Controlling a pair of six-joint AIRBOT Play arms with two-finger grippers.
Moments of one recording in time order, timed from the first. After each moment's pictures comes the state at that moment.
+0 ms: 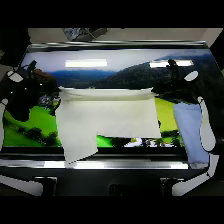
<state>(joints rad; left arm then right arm) 0.17 -1.70 1.58 1.00 -1.10 -1.41 -0.15 -1.80 1.61 -0.90 1.04 1.04</state>
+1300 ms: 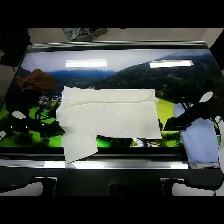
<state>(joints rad) 0.28 -1.40 0.81 0.98 -1.18 -1.27 -0.31 -1.51 1.13 -1.21 1.51 0.96</state>
